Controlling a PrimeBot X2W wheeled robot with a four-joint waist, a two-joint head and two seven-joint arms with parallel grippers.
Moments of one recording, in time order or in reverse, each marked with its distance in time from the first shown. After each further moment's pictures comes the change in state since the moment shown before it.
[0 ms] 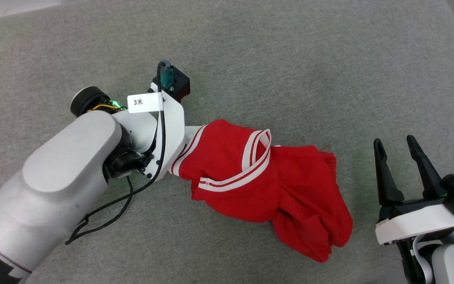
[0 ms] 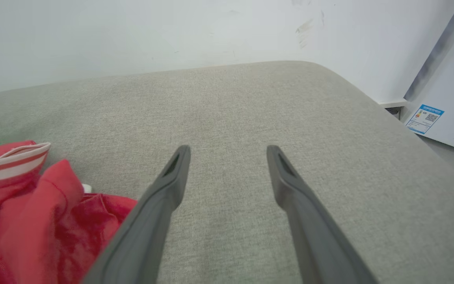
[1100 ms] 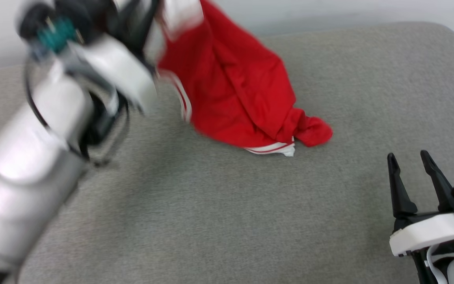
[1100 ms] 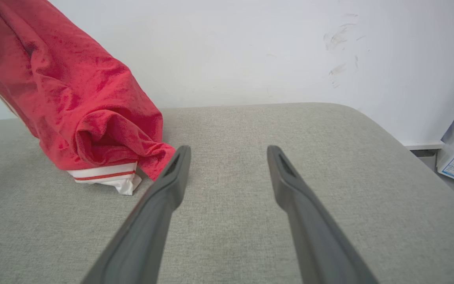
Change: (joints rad) left arm -0.042 -0.008 0.217 -0.018 0.171 0.095 -1.079; right arm 0.053 -0.023 -0.049 -0.023 -0.025 0.000 0.062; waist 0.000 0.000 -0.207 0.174
